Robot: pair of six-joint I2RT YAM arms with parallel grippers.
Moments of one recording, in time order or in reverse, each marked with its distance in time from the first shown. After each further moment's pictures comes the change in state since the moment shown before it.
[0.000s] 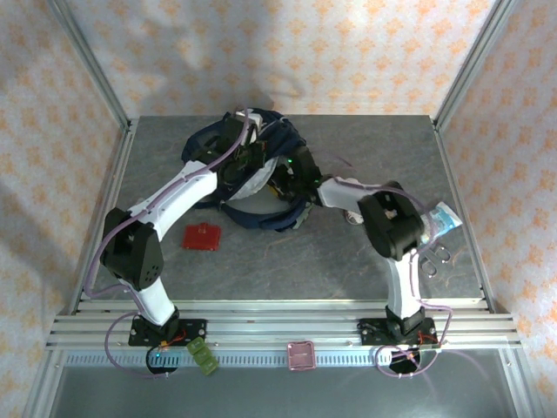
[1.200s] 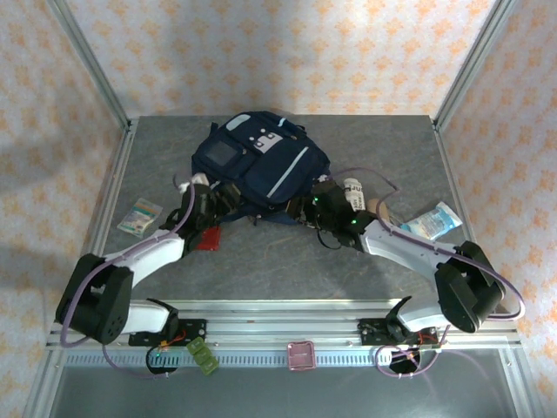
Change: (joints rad) left arm 0.148 -0.373 -0.945 0.637 0.129 -0.660; right arm 0.128 -0.593 -0.449 -0.146 0.293 -0.300
